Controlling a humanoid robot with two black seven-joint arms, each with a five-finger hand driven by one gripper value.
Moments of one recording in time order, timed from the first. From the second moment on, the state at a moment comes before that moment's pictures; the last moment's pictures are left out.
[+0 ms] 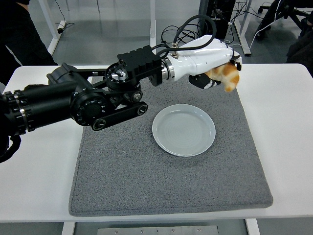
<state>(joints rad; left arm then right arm) -1.47 0.00 0.02 -0.91 1.44 0.33 -0.17 -0.08 0.00 -0.01 0.14 -0.08 -0.05 0.22</state>
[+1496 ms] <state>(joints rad) -1.27 0.00 0.28 -0.83 1.38 0.34 -0.26 -0.08 0.00 -0.01 0.14 -0.08 -0.05 0.22</state>
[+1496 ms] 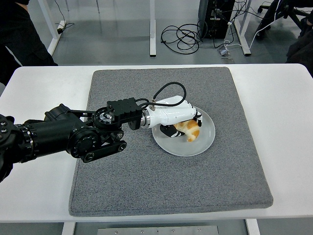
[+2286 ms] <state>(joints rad) -1.27 0.00 0.28 -0.81 1.37 0.34 -0.25 -0.08 0.00 -0.01 0.14 -0.08 -0.05 0.22</state>
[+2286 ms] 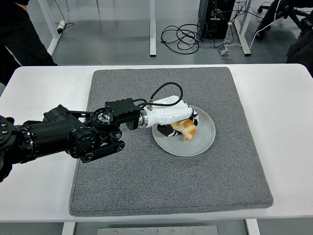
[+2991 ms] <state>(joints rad) -1.29 0.00 0.28 -0.85 1.37 0.33 -0.26 -0.08 0.00 -0.01 0.14 -0.08 -0.05 0.22</state>
